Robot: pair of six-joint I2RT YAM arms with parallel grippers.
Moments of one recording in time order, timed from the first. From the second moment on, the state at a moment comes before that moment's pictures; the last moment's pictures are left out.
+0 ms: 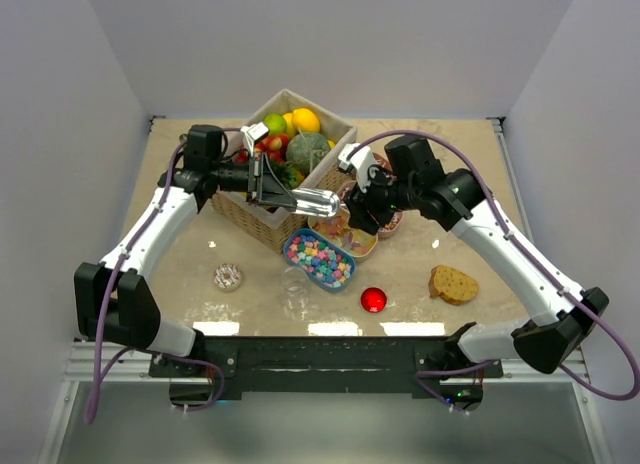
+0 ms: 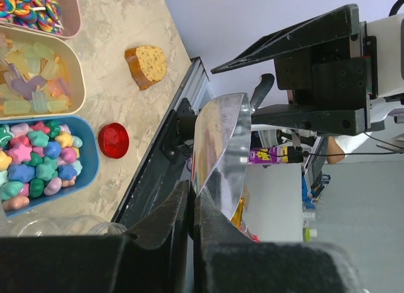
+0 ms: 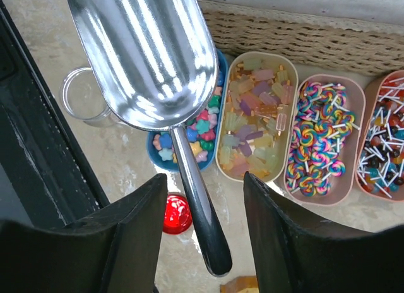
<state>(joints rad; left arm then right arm) -0.22 1.45 1.22 -0.40 1.20 -0.58 0.65 1.34 1.50 -0.92 -0.30 -0.28</state>
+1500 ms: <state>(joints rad) -0.14 1.53 1.52 -0.60 0.76 -0.38 0.66 1.59 1.44 -1.05 -0.11 0.05</state>
